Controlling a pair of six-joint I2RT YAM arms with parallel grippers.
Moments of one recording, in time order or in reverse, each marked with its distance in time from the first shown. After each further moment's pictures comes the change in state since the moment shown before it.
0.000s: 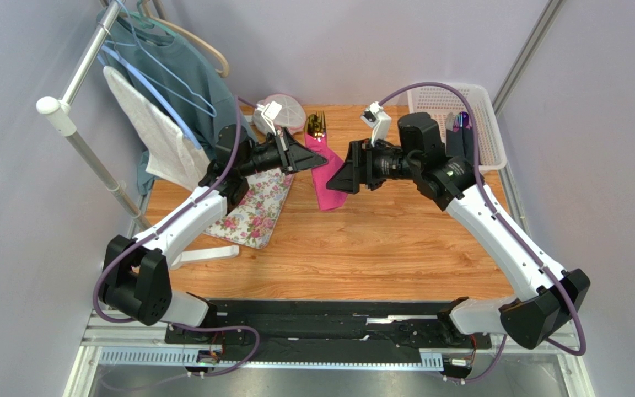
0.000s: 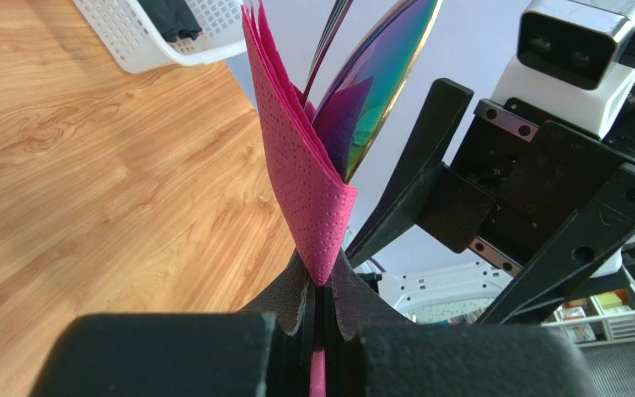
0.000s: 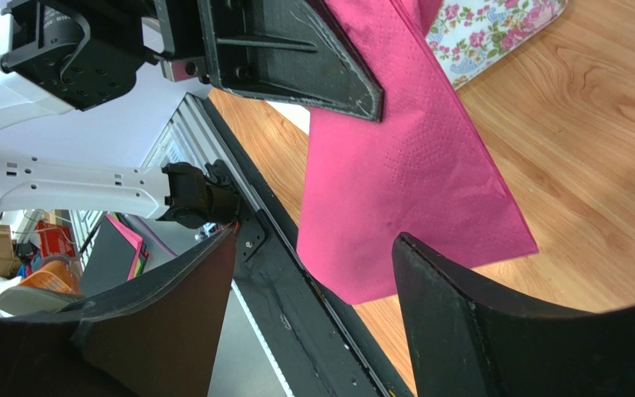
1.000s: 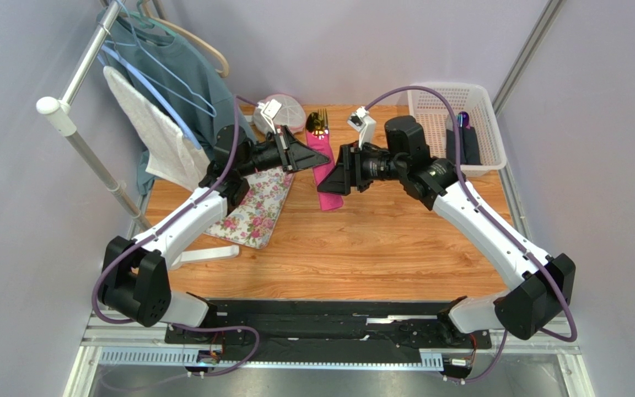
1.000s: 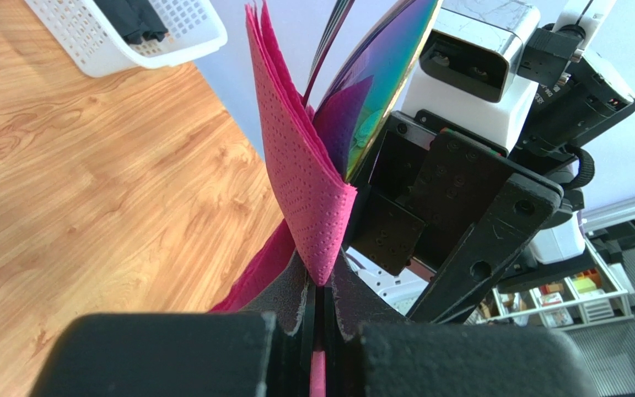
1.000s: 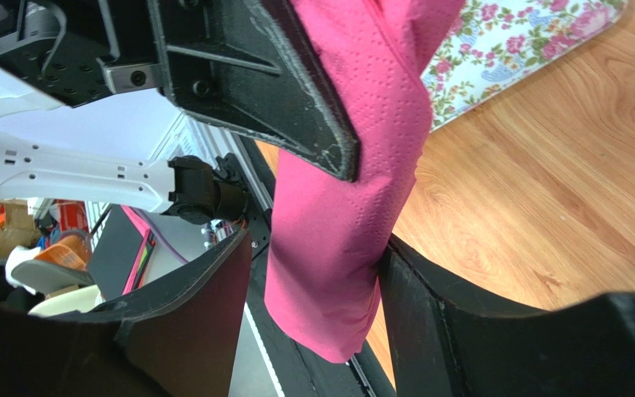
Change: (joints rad) left arm -0.013 -0.006 0.000 0.064 0.022 -0.064; right arm 0.027 0.059 -0.066 0.150 -0.060 0.012
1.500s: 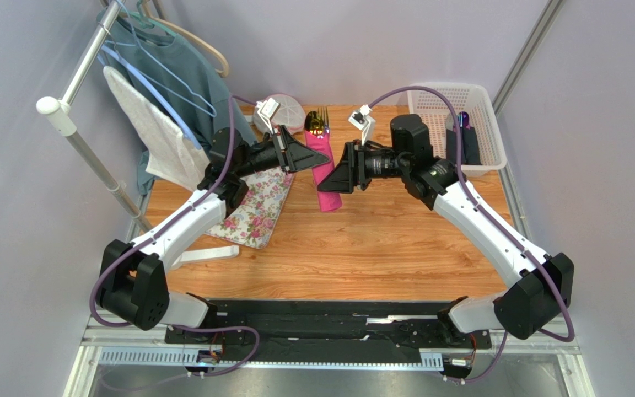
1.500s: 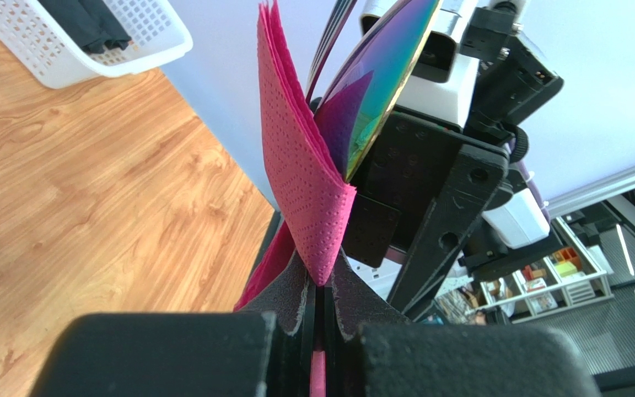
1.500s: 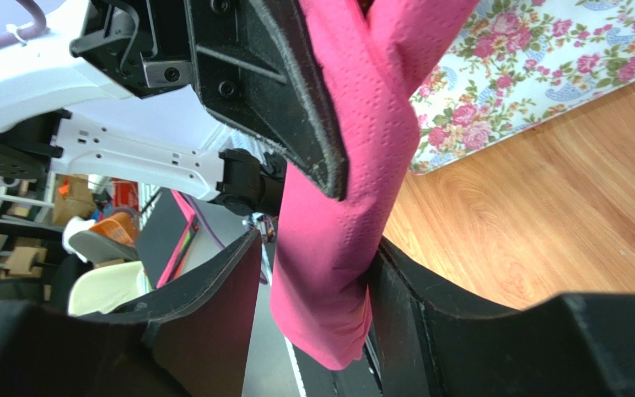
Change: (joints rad) left arm -0.002 -0.021 -0.019 0.087 0.030 -0.060; right arm -0.032 0.000 -0.032 0.114 -0.166 0.056
